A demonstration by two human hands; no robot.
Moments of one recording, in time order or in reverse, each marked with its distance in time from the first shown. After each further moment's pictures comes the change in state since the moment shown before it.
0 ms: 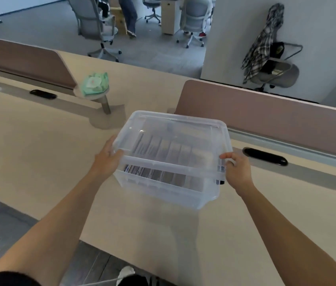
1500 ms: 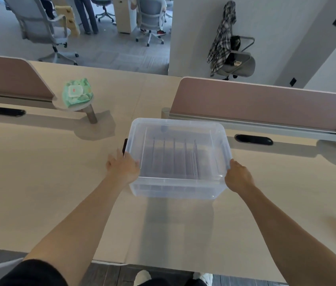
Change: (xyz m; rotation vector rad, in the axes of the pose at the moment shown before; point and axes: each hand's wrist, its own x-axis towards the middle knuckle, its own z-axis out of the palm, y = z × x) left_hand 0.062 -0.025 -0.008 0.905 -0.321 0.136; right_hand -0.051 -0.022 0.069 -0.654 0.008 0.336
